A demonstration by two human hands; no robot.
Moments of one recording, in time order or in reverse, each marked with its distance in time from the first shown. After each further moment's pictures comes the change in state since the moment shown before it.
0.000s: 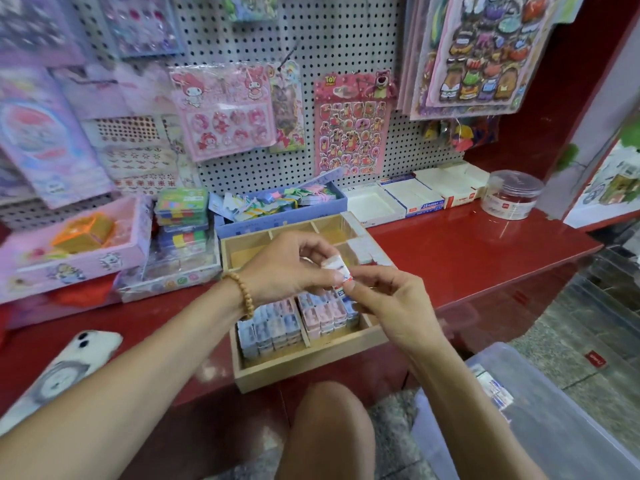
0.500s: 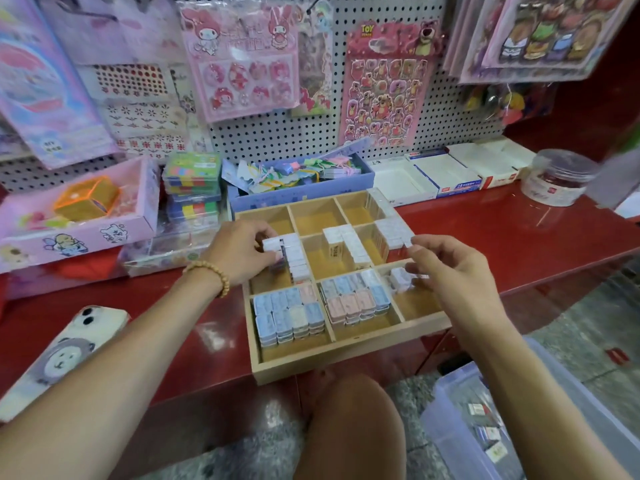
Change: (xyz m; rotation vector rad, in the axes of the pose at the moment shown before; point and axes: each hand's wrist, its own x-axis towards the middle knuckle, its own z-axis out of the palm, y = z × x) left_hand 0.025 -0.102 -0.078 0.699 0.343 -0.103; right_hand 0.036 0.012 -0.019 -0.185 0.190 0.061
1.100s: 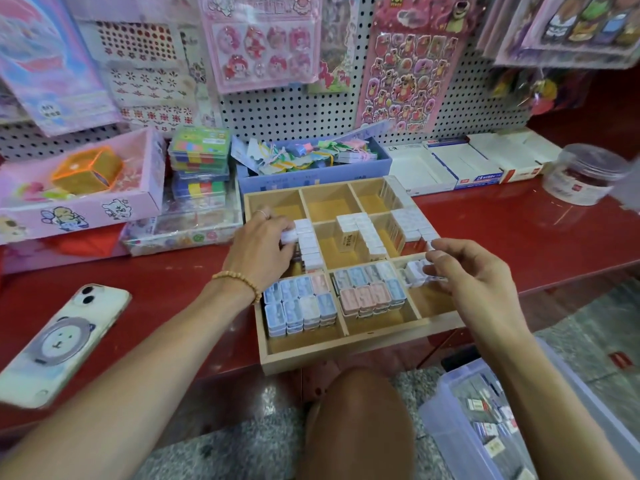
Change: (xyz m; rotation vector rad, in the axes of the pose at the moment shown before) left_hand -0.011 0.000 0.032 0.057 0.157 0.053; right_hand -0.001 0.015 0.000 -0.079 -0.022 -0.006
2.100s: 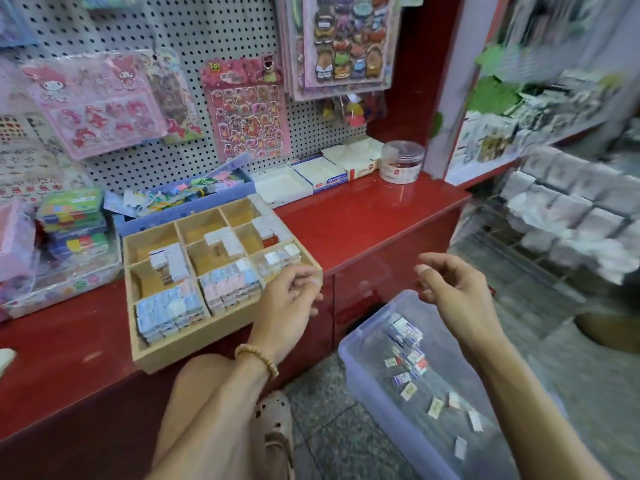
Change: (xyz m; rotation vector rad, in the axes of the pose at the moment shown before) left_hand -0.125 0.224 0.047 -0.926 -0.256 -0.136; right_hand -0.101 0.033 -0.193 0.044 0.298 0.008
